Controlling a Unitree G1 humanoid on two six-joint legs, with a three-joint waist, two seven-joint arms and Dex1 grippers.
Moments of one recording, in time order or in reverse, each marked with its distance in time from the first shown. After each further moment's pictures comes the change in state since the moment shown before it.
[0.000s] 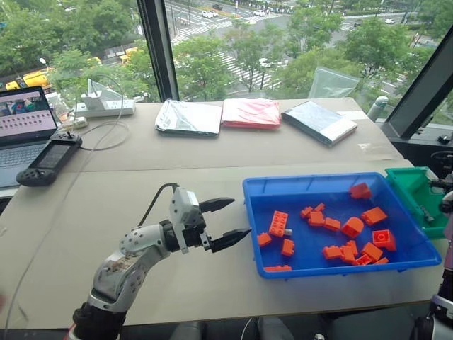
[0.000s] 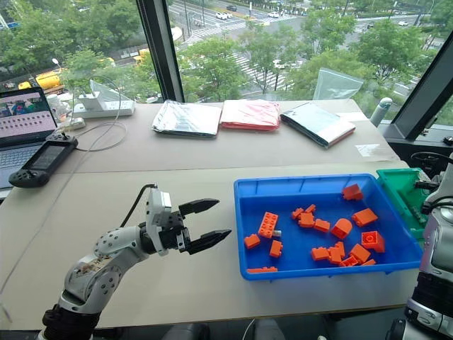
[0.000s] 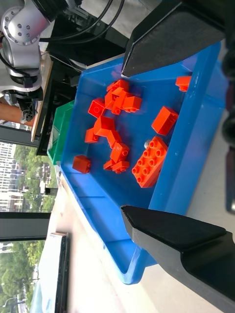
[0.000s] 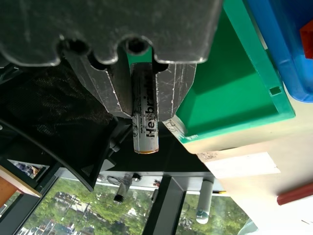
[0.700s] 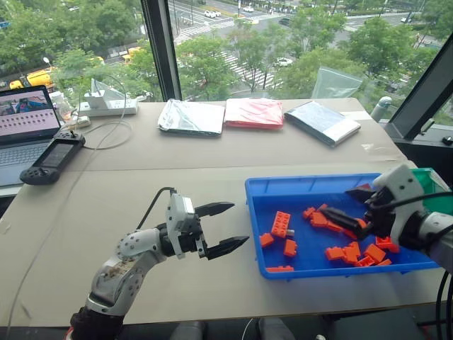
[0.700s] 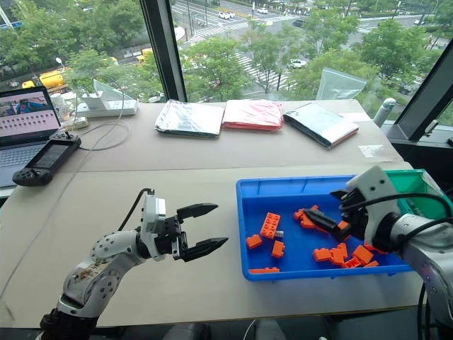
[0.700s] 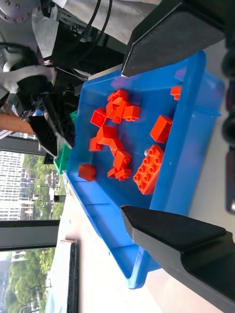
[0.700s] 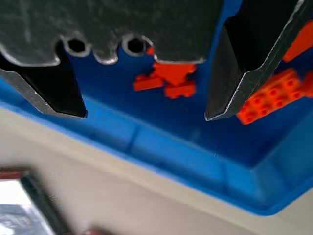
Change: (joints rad) left arm 0.035 0.015 -0.001 0.025 0.006 -0.080 -0.083; right arm 0.318 -0.213 0.174 -0.605 0.512 0.172 0.718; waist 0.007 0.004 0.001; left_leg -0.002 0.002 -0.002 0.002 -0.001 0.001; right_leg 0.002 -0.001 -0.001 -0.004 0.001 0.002
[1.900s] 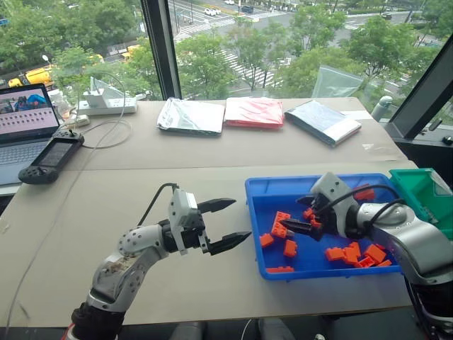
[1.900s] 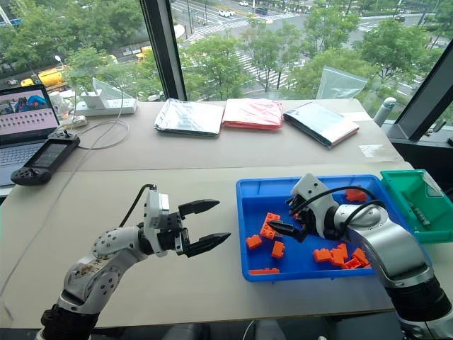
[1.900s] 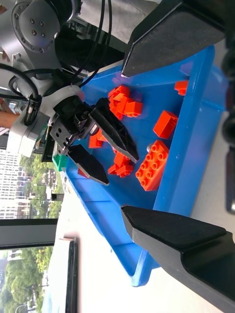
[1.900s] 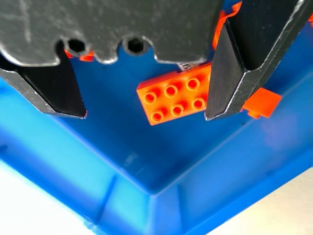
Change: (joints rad) left arm -0.032 0.002 -0.008 -0.021 -0.003 0.043 0.055; right arm -0.260 0.014 0.451 0.258 -0.196 -0.154 0.076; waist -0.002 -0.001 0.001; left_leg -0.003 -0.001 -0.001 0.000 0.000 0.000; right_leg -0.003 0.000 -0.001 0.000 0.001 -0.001
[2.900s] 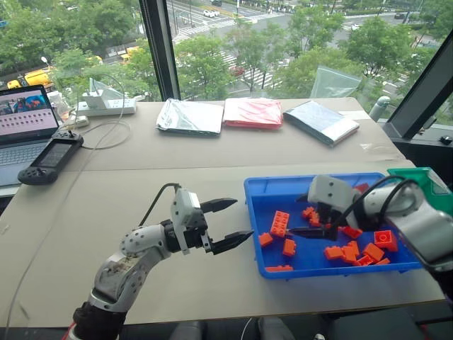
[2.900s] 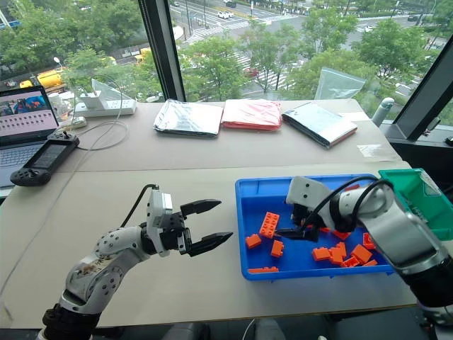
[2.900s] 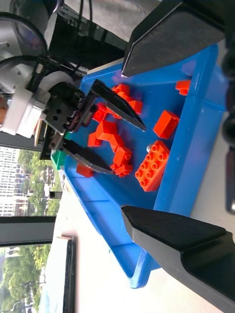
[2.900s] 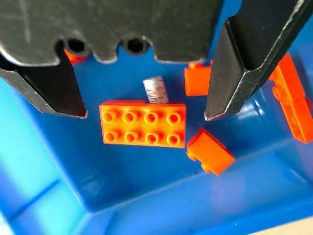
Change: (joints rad) left arm -0.009 -0.006 -0.016 -0.003 0.003 0.016 0.025; right arm -0.194 -0.198 0.174 0.059 -0.180 -0.260 0.318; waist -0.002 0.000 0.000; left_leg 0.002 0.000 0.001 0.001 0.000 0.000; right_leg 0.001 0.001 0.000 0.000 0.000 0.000
